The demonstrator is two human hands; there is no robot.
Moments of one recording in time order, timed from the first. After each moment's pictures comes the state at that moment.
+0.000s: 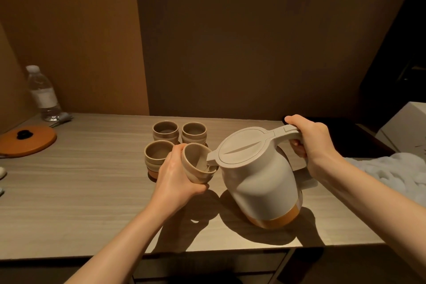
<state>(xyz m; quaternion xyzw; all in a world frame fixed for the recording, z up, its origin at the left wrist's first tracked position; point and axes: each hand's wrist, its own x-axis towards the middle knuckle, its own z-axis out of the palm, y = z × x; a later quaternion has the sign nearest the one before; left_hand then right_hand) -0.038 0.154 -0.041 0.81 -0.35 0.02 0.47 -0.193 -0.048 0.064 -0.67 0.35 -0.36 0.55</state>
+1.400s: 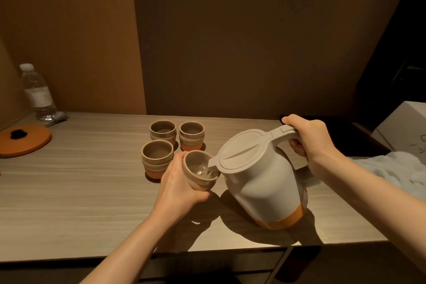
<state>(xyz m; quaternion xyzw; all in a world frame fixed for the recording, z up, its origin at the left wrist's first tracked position) -0.048 0.152 -0.055 0.79 -0.36 -0.01 0.50 -0.195 -0.047 0.069 -0.70 0.35 -0.34 0.52</state>
